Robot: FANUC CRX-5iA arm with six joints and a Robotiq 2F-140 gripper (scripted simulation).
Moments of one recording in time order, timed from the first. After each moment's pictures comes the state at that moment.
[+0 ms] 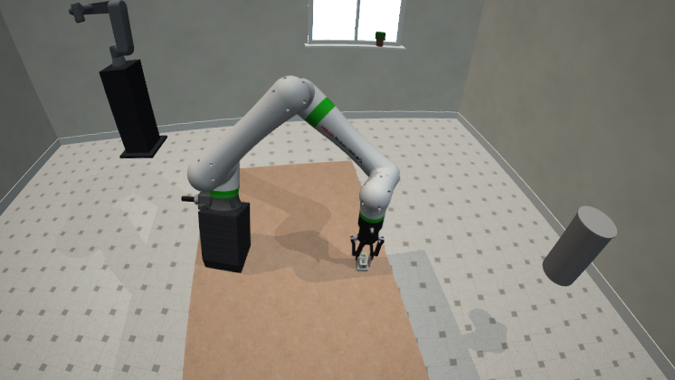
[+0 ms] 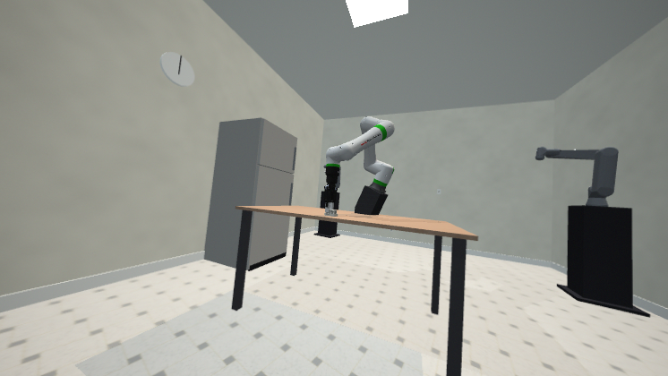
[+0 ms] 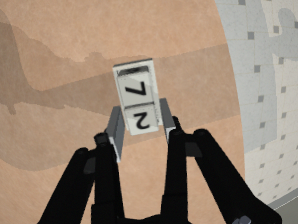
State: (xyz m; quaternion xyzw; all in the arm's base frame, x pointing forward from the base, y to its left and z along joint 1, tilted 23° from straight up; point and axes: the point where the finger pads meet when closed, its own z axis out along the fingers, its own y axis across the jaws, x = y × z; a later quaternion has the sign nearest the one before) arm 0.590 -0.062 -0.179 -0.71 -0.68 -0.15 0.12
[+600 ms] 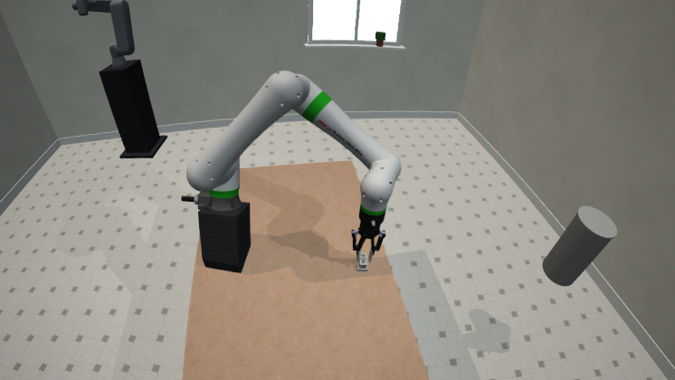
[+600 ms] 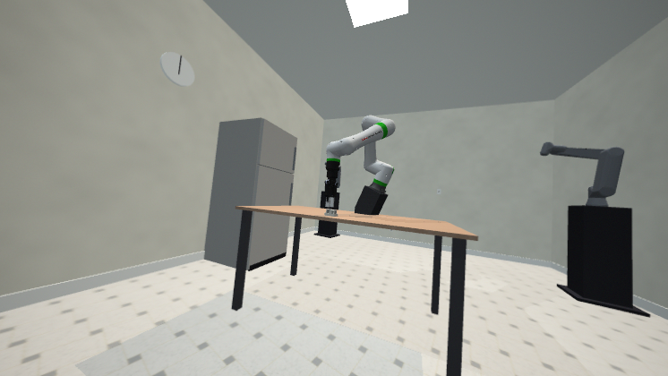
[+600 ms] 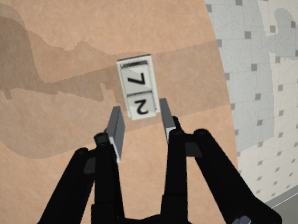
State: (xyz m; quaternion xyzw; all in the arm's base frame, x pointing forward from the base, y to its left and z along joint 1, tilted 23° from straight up) arm 0.589 -0.075 -0.146 -0.71 -0.68 -0.15 0.12
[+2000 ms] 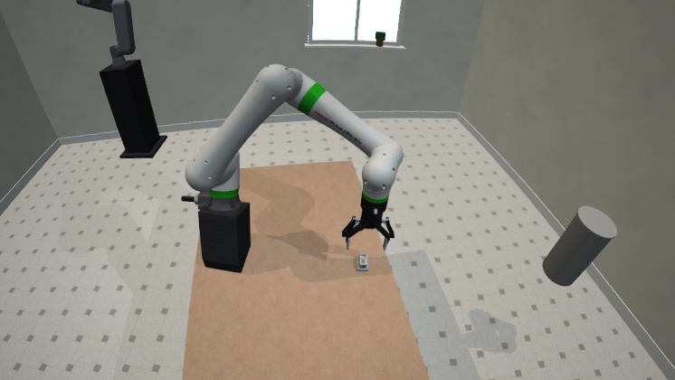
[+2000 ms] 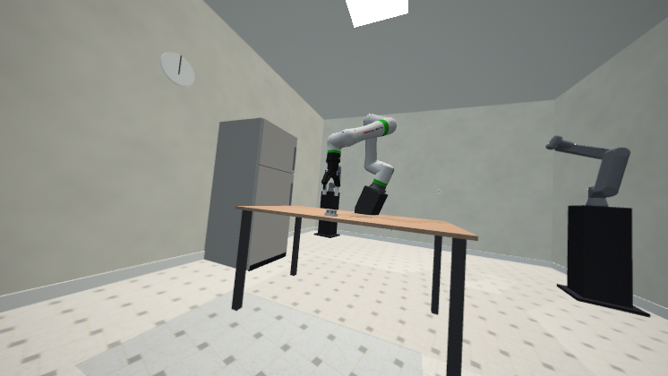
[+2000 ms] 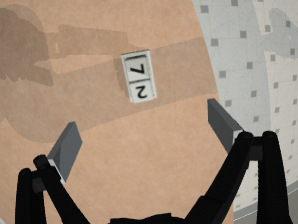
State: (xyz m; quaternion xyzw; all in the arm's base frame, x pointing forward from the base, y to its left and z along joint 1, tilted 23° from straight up) arm 0.586 -0.097 -0.094 -0.71 -0.68 -0.15 0.12
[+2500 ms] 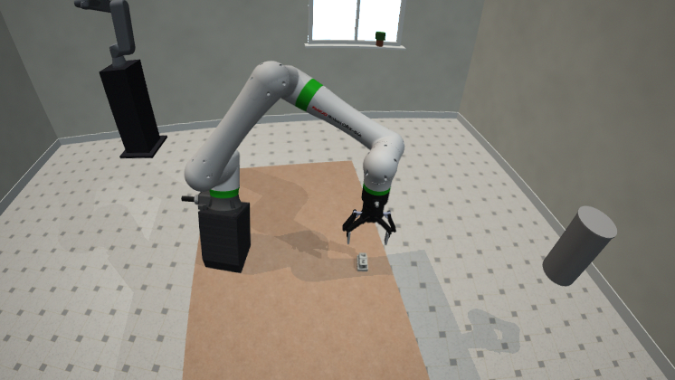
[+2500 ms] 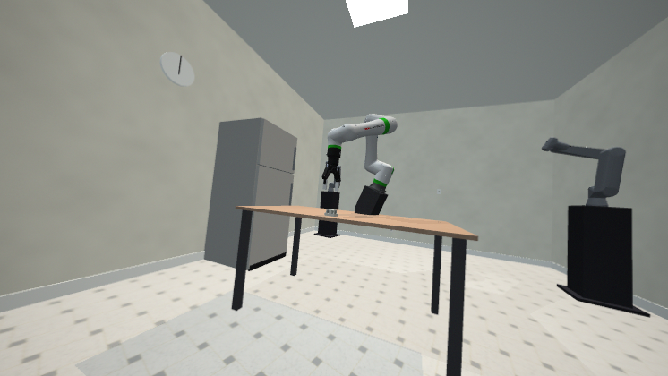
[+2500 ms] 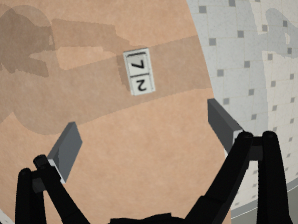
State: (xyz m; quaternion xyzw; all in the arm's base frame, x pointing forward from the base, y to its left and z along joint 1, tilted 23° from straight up) arm 0.584 -0.110 -0.063 -0.71 -0.68 -0.15 0.12
